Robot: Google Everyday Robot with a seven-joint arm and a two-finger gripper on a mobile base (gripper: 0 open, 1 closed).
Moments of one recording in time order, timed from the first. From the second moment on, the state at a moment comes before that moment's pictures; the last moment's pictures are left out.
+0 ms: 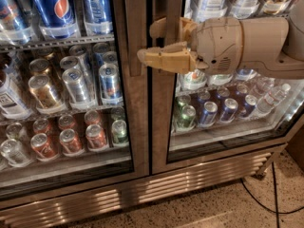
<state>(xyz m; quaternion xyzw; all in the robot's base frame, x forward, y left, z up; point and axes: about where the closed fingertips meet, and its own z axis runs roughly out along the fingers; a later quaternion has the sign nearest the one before) 0.465 0.001 1.018 -0.57 0.49 0.38 0.54</state>
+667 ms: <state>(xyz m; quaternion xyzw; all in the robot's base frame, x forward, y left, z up) 0.465 0.001 1.018 -0.57 0.49 0.38 0.54</state>
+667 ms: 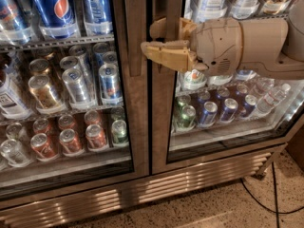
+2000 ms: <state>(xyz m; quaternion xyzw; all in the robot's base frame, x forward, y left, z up) 0.465 0.001 1.018 -0.57 0.49 0.38 0.54</state>
